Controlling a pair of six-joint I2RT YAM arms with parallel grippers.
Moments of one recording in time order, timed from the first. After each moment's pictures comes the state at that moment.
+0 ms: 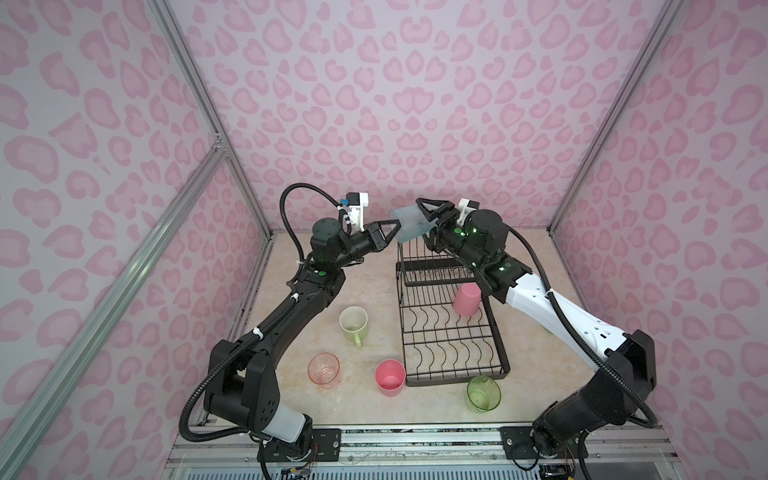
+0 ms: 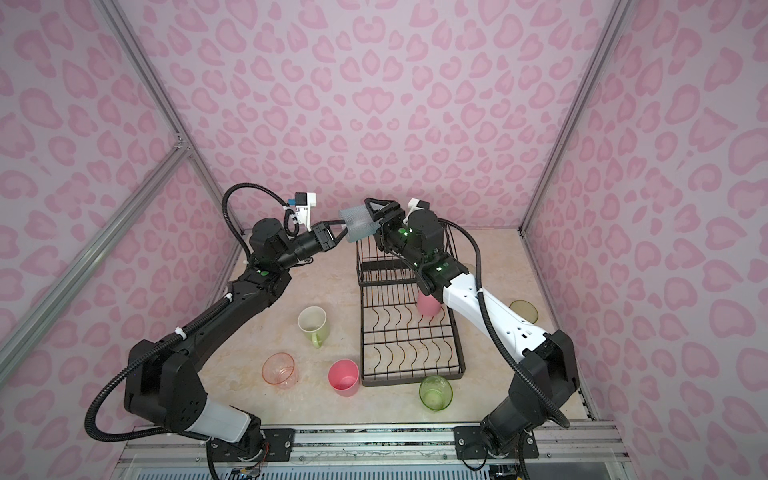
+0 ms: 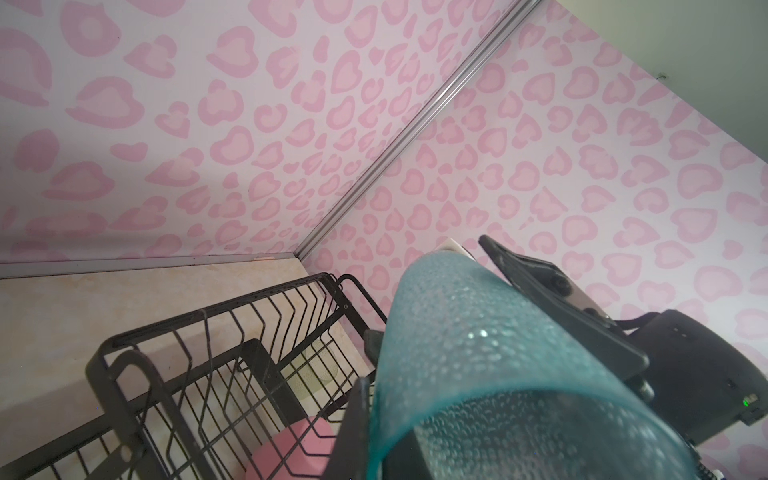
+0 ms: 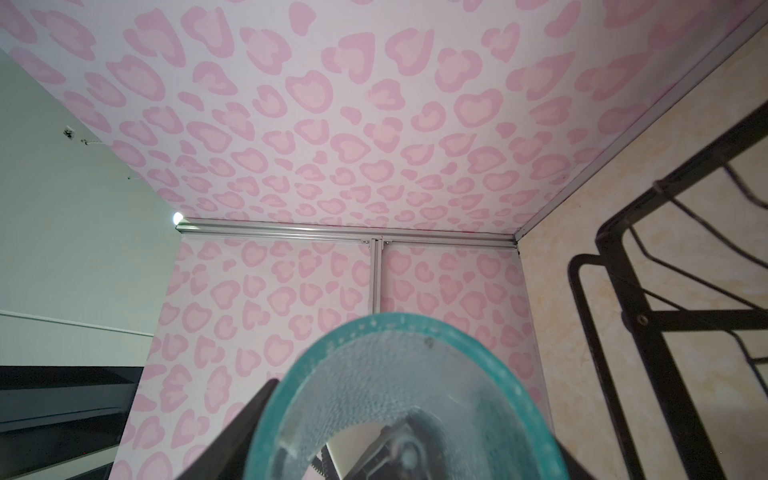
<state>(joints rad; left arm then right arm) -0.36 1.52 1.22 0.40 0.65 -0.83 0.60 1.57 1.43 0.15 -0.10 1.51</state>
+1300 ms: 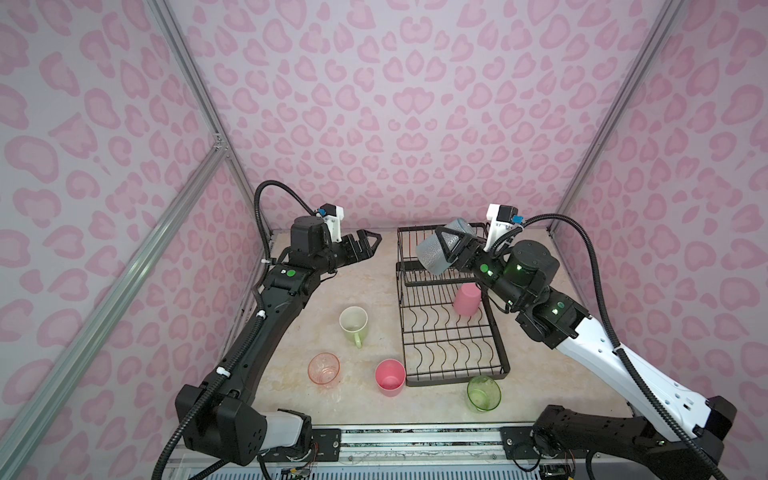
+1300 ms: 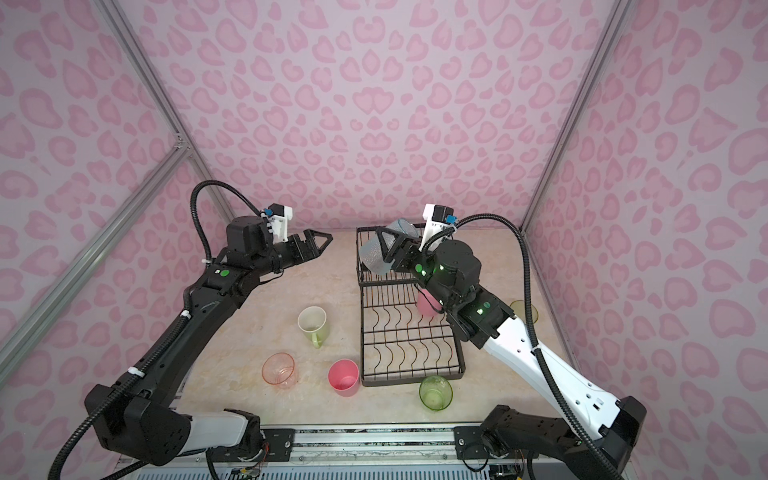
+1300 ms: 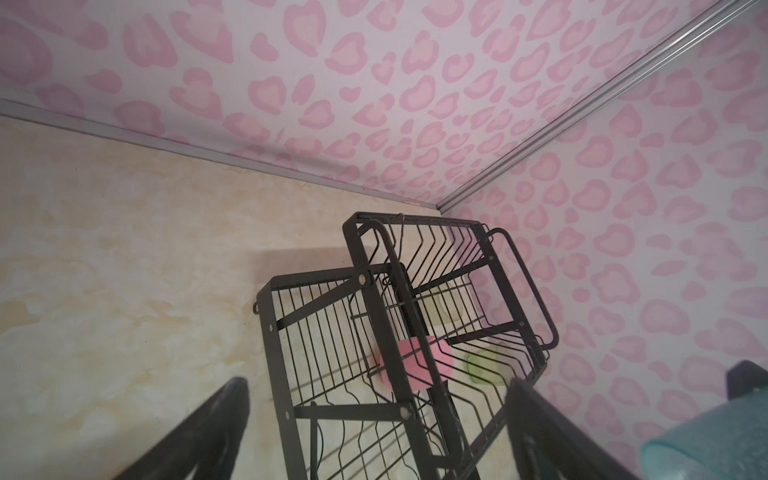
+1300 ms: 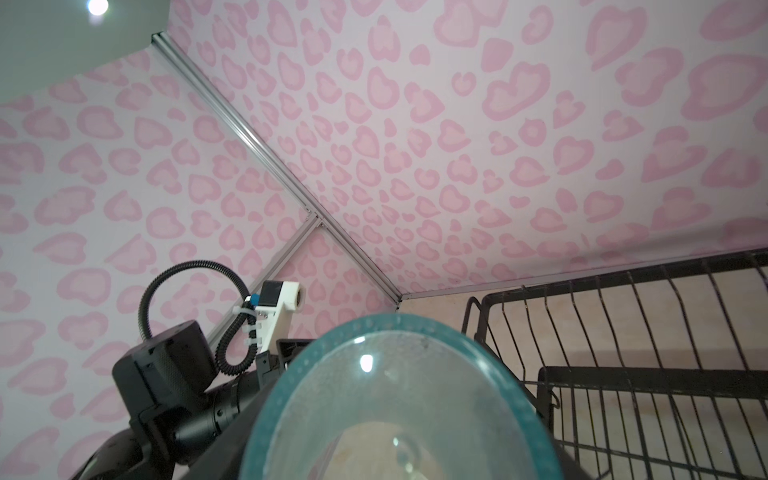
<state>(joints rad) -0.27 1.35 1.33 -0.40 0.41 -0.56 0.74 1.16 1.23 -0.06 0.13 0.65</state>
